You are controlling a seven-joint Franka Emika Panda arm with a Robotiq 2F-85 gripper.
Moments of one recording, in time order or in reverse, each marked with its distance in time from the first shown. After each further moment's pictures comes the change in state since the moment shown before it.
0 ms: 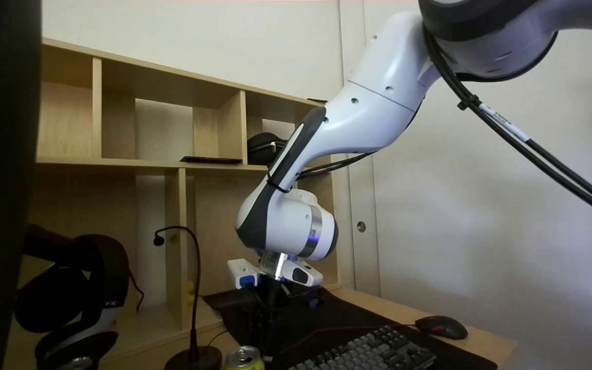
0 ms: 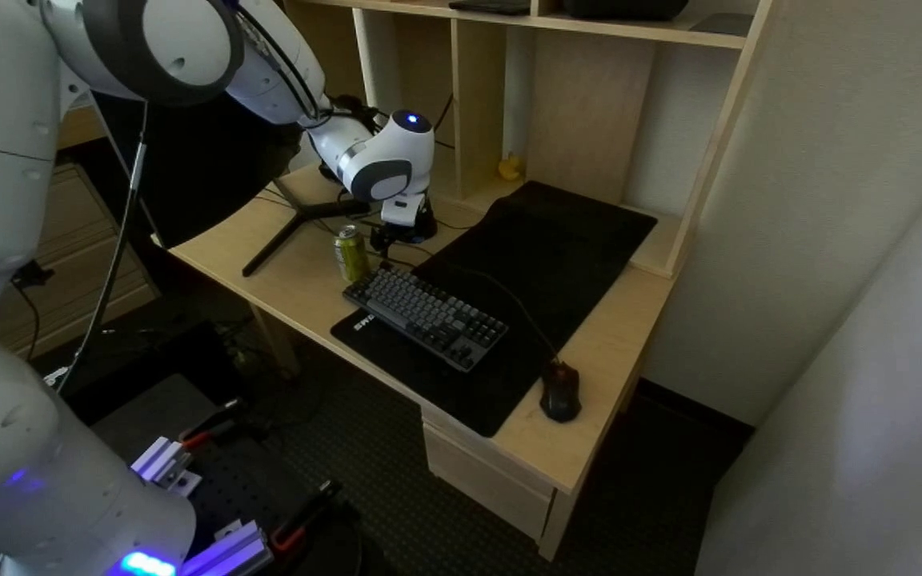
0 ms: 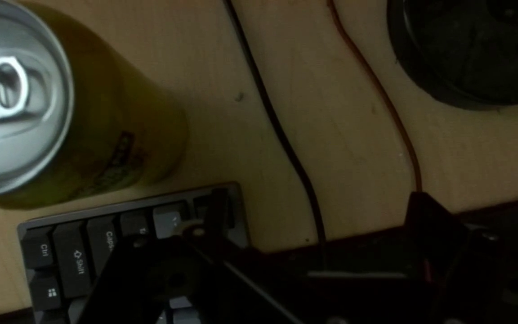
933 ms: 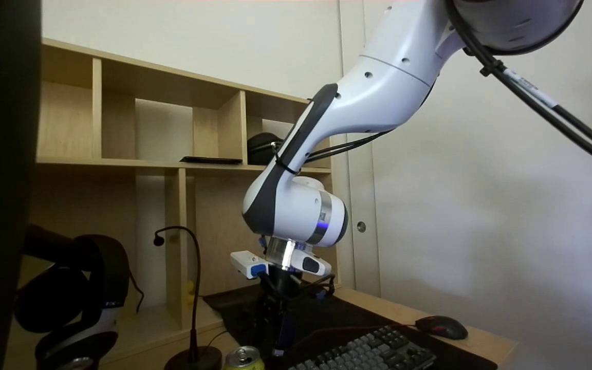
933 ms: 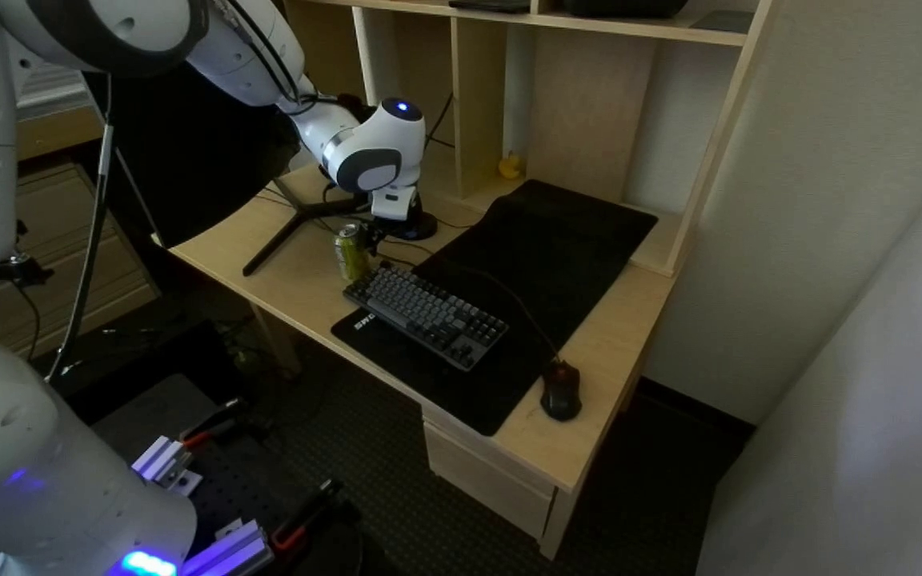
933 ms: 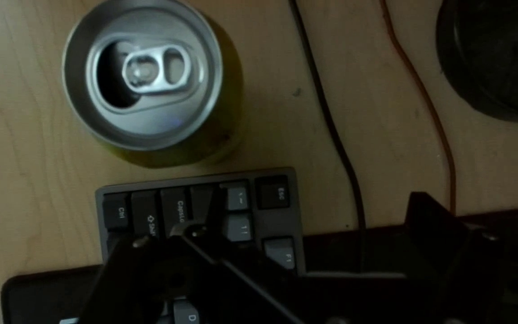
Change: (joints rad) arm 0.001 -0.110 0.002 -0.114 0.003 -0.034 -0.071
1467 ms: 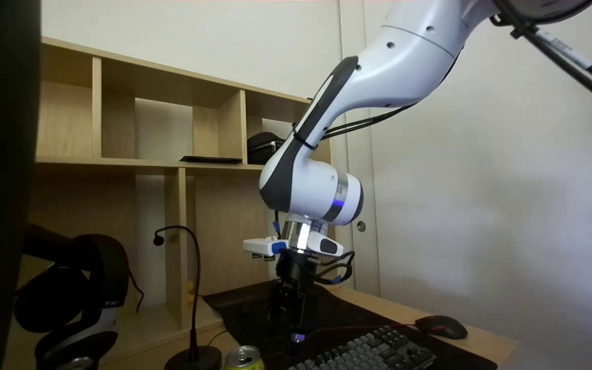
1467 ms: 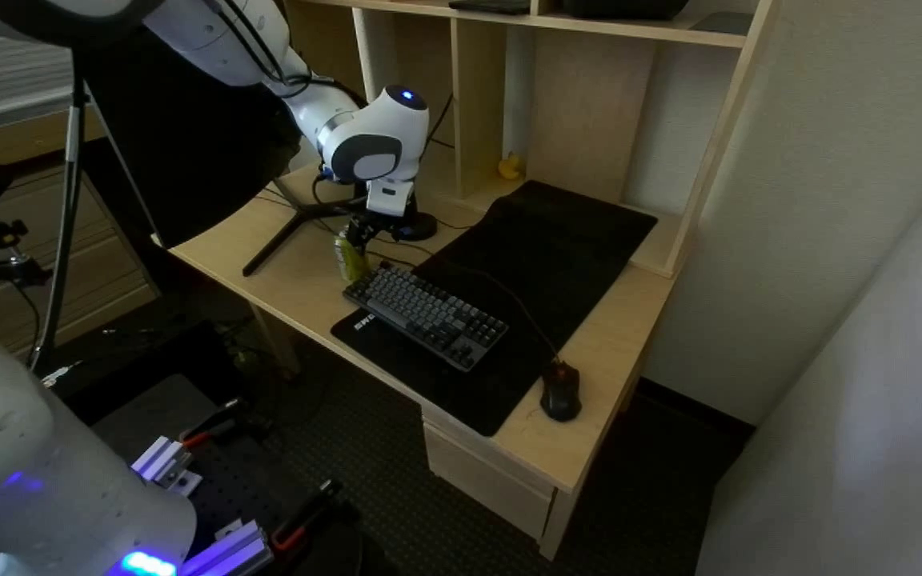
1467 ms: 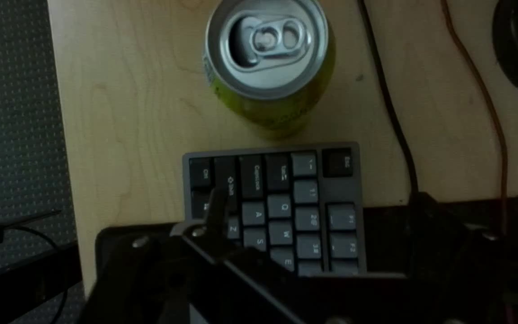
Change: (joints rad) arm -0.036 -0.115 0.000 -0.089 0.003 -0.129 -0.046
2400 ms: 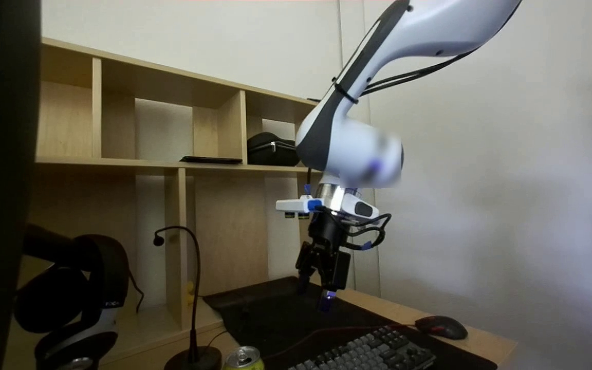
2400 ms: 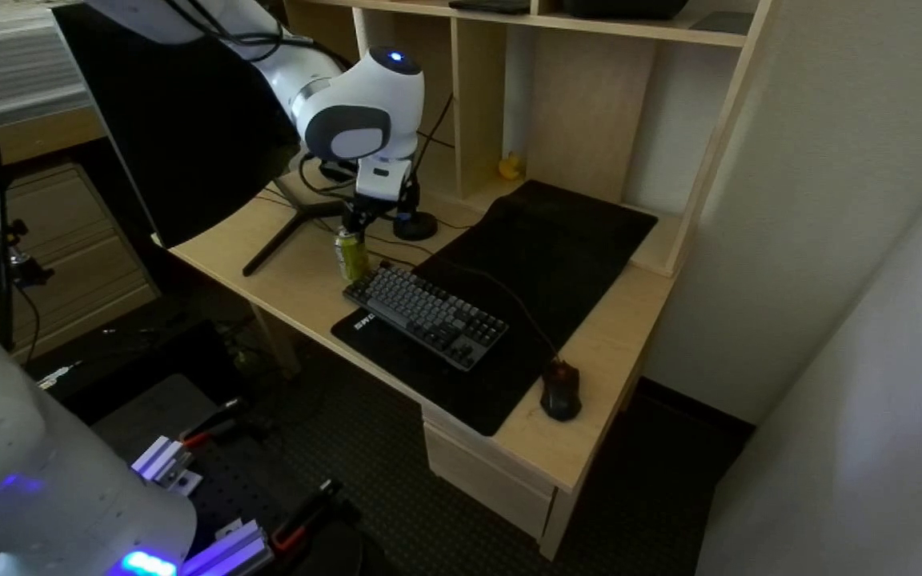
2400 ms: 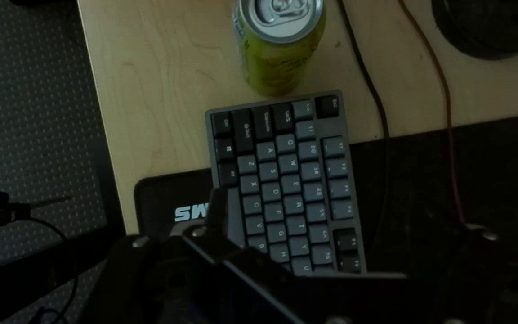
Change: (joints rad) arm -0.058 -0.261 -0.022 -0.195 0.020 0.007 -0.017
